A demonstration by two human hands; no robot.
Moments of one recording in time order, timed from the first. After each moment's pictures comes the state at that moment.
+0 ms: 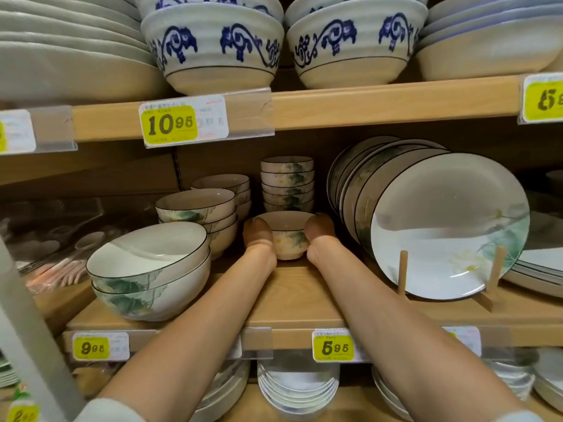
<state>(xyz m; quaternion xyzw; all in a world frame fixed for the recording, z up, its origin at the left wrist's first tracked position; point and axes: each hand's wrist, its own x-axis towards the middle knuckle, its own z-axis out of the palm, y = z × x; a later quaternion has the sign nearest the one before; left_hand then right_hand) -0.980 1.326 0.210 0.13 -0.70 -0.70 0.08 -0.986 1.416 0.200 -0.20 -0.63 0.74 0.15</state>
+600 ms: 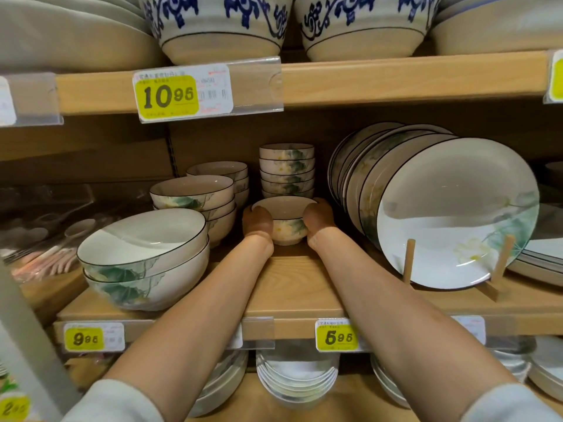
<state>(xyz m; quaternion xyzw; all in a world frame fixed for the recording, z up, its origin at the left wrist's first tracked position) -1.006 1.322 0.198 0.12 -0.68 -0.72 0.08 -1.000 1.417 0.194 -0.17 -0.62 0.74 0.19</state>
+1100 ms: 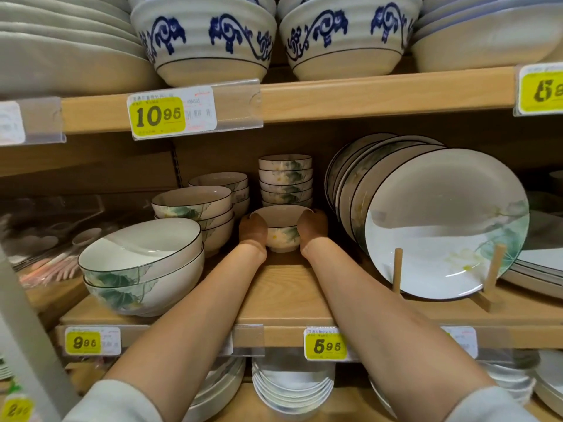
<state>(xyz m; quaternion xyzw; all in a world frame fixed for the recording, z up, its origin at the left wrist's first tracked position) -0.999 1.322 0.204 0.13 -0.73 -0.67 0.08 -1.000 1.414 0.195 -0.18 -0.63 0.73 0.19</state>
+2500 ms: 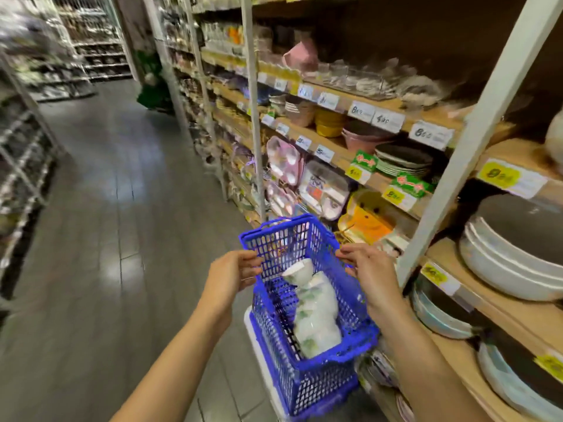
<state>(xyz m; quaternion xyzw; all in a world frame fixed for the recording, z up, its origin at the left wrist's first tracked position) -0.460 0.927 0.033 0.44 -0.50 -0.68 0.30 -0.640 1.055 0.009 0.17 -0.66 0.70 -0.21</state>
